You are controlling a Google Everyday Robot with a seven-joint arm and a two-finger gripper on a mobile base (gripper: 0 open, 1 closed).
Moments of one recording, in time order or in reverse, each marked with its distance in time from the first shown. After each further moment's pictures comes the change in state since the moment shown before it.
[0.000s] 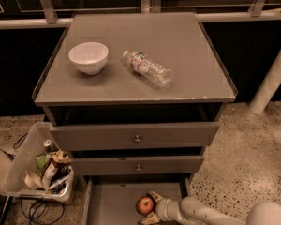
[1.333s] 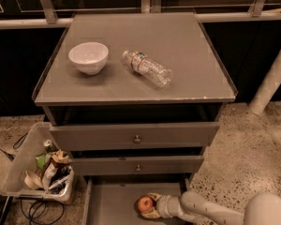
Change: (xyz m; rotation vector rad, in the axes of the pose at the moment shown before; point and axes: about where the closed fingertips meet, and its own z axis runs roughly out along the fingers) arm -0.012 -0.002 -0.008 -0.055 0.014 0.007
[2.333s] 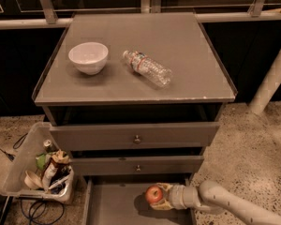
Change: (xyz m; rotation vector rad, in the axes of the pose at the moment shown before) arm -0.075 -0.010 -0.104 -0.031 -0.087 -0.053
